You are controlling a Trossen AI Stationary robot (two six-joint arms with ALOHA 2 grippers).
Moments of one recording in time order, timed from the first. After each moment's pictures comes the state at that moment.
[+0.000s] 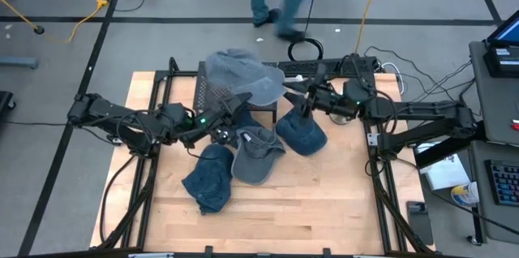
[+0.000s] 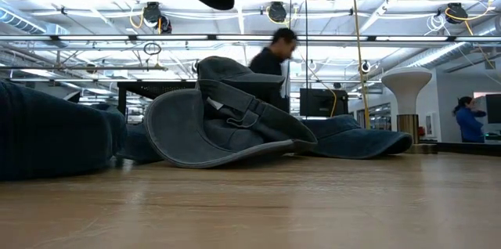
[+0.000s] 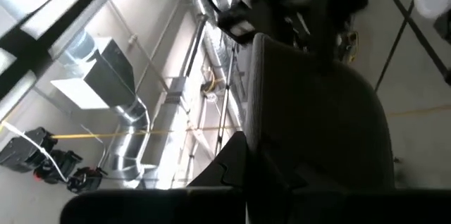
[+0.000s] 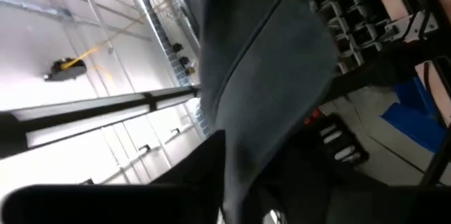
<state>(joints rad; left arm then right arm) -0.21 1.32 1.07 0.60 -0.68 1.91 -0.11 1.17 1.00 0.29 0.18 2.08</state>
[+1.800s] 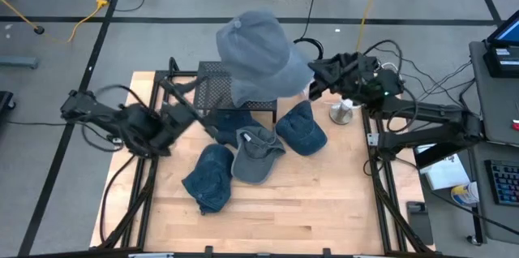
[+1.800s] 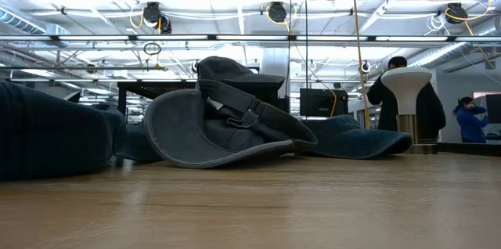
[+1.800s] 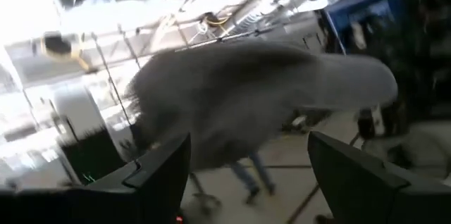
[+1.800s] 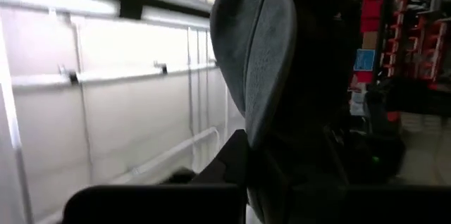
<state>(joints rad) -0.37 1.18 1.07 0.77 -1.01 0.95 -0.28 1.06 0.89 0.77 -0.13 1.72</state>
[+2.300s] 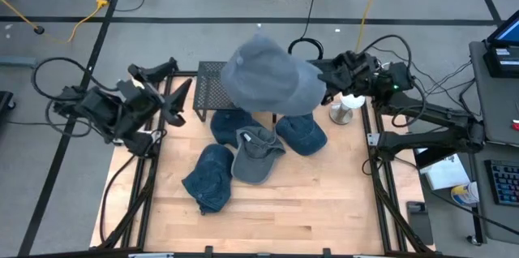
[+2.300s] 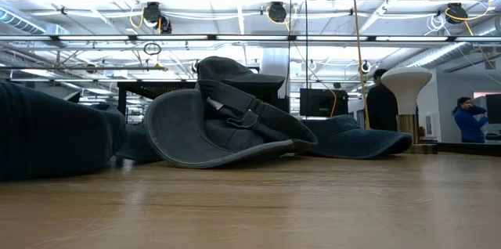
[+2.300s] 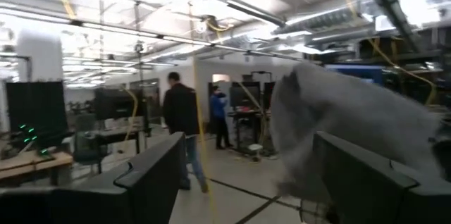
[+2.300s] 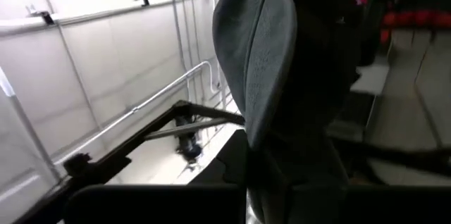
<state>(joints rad) -0.45 0.94 1.07 0.61 -1.02 0.69 -0.41 1.00 0.89 0.74 -0.54 1.87</state>
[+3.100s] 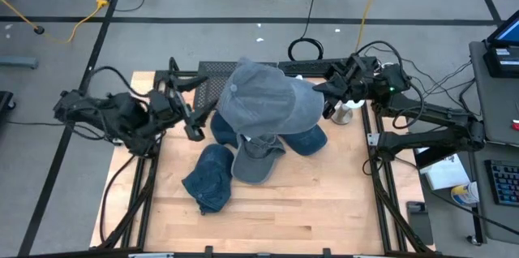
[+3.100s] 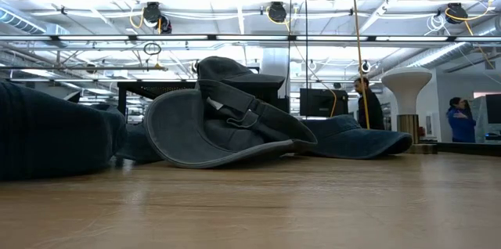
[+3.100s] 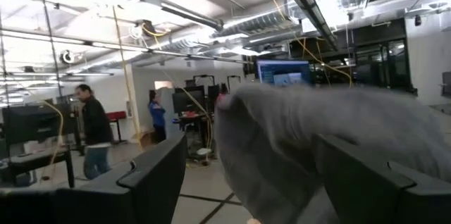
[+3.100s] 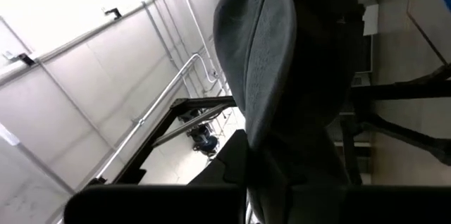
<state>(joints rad) -0.31 1.03 1.07 0.44 -0.69 0.43 -0.36 1.00 0.89 0.66 -0.58 2.09</state>
